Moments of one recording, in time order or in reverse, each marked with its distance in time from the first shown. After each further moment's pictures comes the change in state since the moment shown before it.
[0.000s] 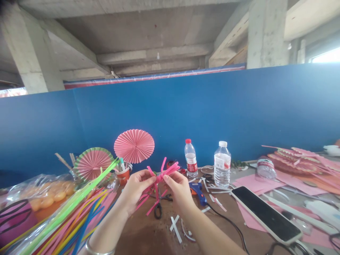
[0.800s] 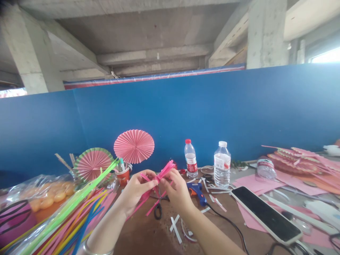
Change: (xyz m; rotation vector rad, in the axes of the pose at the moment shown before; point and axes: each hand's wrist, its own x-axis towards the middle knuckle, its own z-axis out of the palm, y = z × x) left_hand -0.002 -0.001 -0.006 -0.001 -0.201 0.091; right_hand 0.002 -0.006 -0.006 -0.780 -0.092 -0.424
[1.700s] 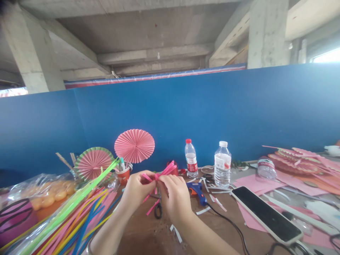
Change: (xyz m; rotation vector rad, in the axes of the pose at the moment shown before) left_hand 0.002 -0.008 0.001 0.329 0.142 0.104; right_hand -0.011 -0.017 0.007 -0.415 0.086 -0.182
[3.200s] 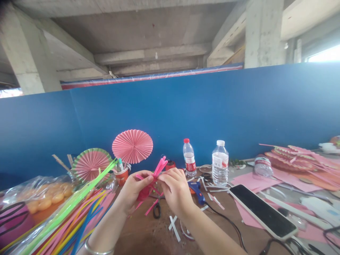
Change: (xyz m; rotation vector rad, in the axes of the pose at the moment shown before) left_hand 0.001 0.006 -0.001 -0.604 -0.092 -0.196; right_hand 0.011 0.010 -0.011 0.050 0.049 -0.202
